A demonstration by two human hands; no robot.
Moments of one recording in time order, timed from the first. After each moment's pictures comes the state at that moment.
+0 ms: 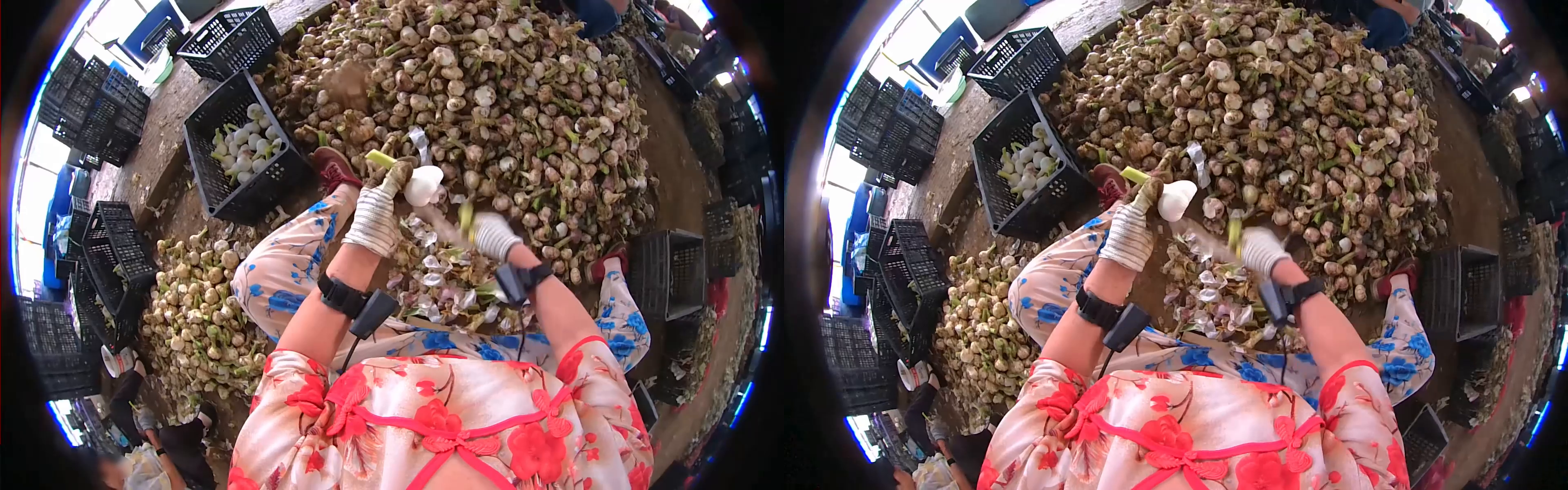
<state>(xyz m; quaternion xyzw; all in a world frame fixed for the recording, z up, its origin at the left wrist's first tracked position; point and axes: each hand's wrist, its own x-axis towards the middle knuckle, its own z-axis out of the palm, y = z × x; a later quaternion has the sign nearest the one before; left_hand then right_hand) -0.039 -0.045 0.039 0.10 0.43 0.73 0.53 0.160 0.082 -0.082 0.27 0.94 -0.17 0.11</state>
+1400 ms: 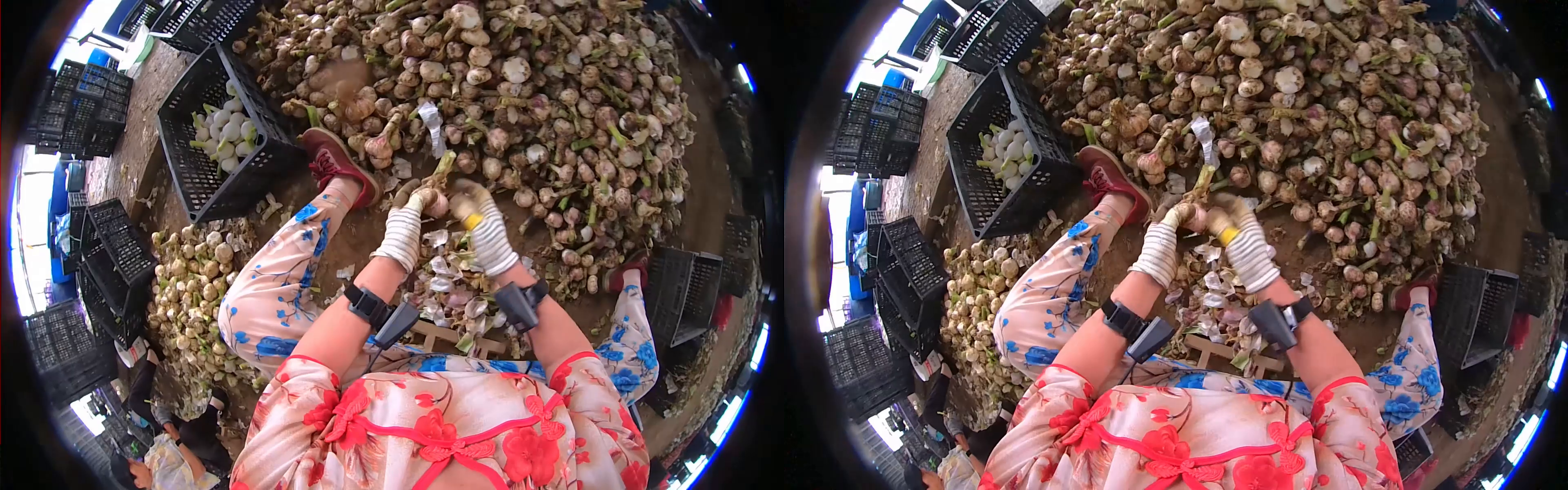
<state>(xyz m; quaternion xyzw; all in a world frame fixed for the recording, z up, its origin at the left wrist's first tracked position) -0.033 0.005 -0.072 -0.08 0.52 0.65 0.56 0.087 0.073 -0.069 0.36 0.48 -0.75 -0.29</state>
